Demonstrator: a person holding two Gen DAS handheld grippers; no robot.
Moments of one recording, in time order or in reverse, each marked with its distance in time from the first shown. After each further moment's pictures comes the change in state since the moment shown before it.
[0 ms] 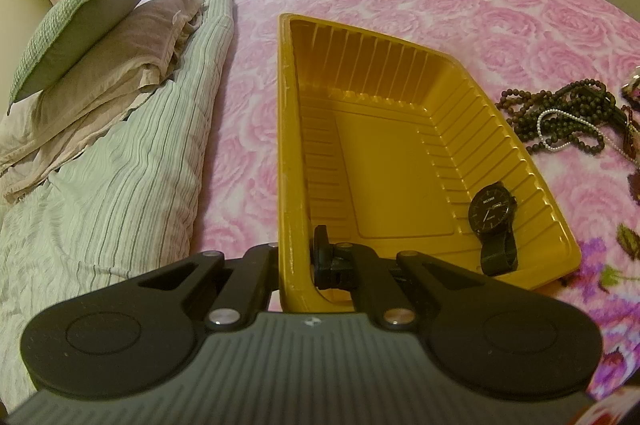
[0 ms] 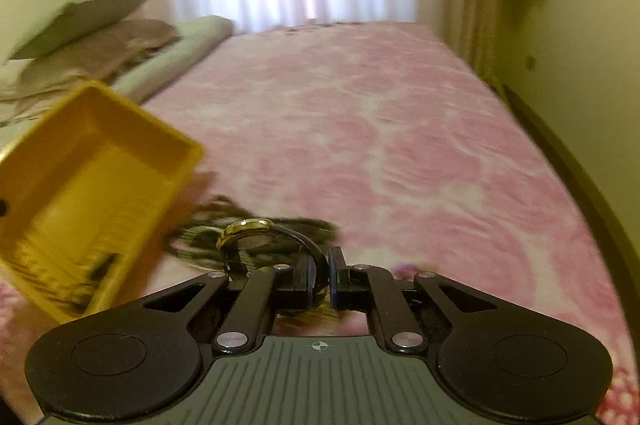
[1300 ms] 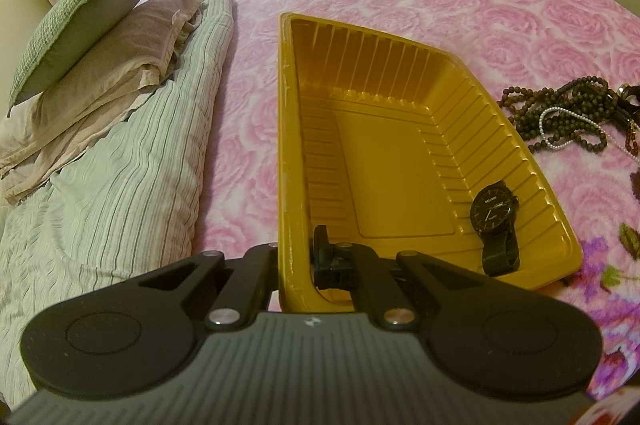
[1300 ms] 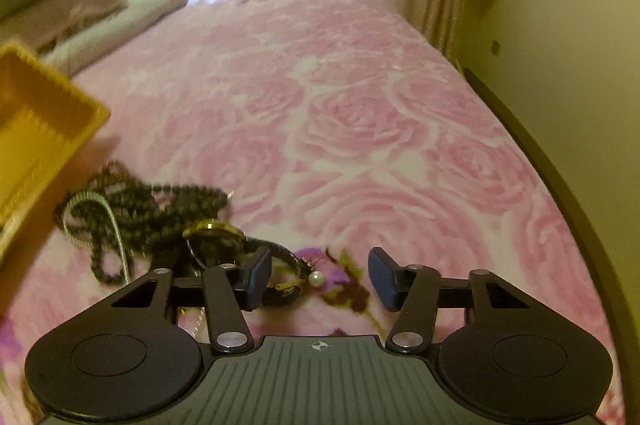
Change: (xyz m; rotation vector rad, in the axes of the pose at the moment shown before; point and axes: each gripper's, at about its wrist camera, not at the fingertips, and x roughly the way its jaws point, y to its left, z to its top) left arm 0.000 0.001 0.002 0.007 0.008 0.003; right arm 0.050 -0.071 -0.025 -0.060 0.071 -0.215
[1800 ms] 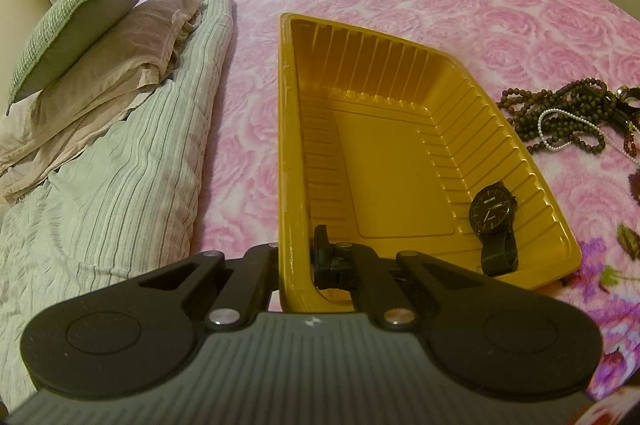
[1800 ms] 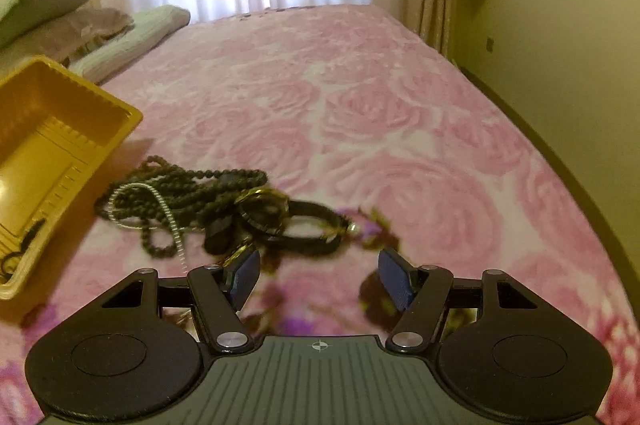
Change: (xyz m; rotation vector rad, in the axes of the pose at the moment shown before) left arm 0.001 0.001 -0.001 -0.003 -0.005 -0.005; right arm -0.029 0.016 -0.022 0.097 -0.057 0.026
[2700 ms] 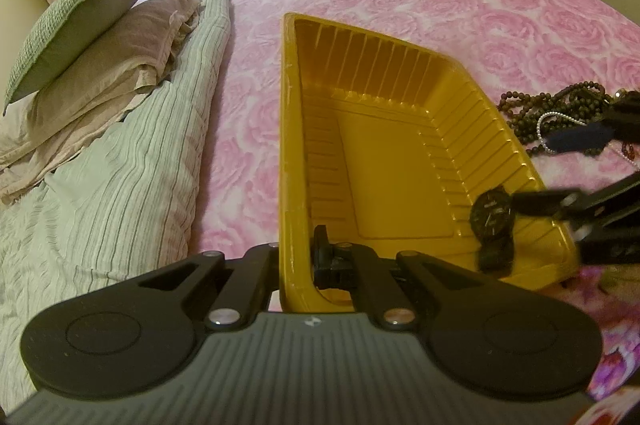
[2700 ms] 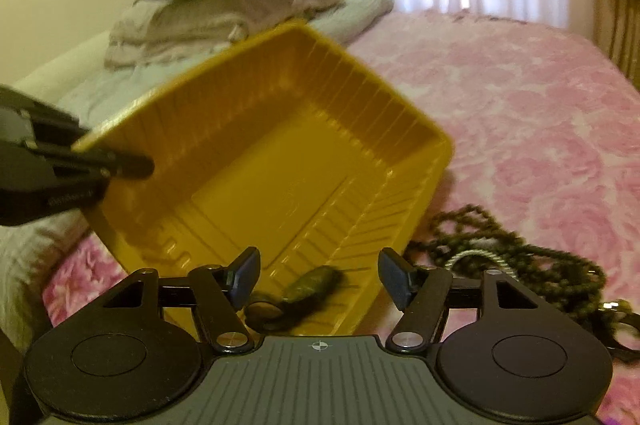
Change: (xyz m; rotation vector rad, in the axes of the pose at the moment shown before) left arm 0.002 0.006 0.002 0.001 -0.007 -0.015; right arm -0.002 0.171 0.041 -0.169 0.022 0.470
